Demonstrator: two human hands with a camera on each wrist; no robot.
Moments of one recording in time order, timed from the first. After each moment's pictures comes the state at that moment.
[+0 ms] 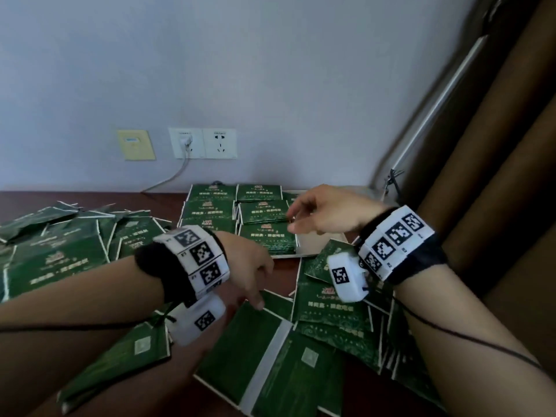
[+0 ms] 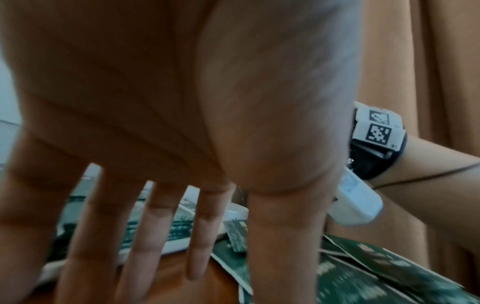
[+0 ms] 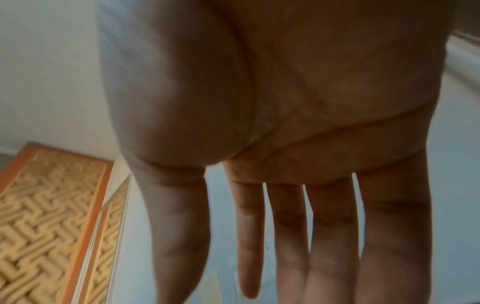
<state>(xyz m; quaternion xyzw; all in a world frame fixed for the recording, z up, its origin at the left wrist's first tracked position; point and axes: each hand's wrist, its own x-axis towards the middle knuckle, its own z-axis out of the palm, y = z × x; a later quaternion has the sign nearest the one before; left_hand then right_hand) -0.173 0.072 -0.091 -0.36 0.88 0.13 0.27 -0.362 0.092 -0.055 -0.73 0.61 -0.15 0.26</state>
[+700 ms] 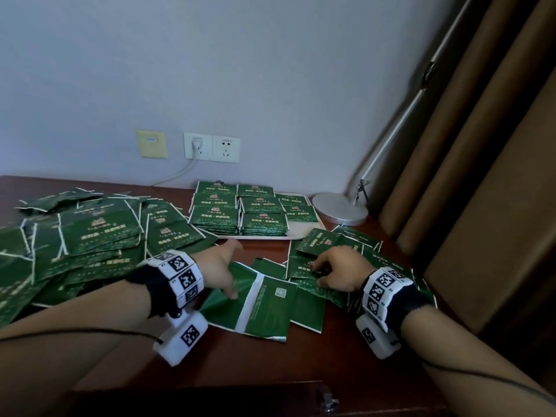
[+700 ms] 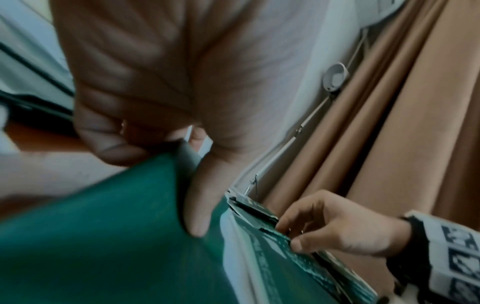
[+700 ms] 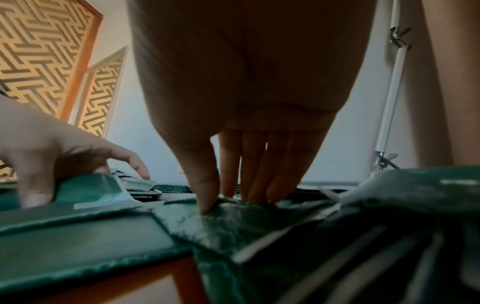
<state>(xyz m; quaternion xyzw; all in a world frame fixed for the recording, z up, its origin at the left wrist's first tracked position) -0.089 0.164 -0.131 -0.53 0.79 0.31 -0.01 -0.362 0.220 -0.131 -0.70 0.70 -0.01 0.09</state>
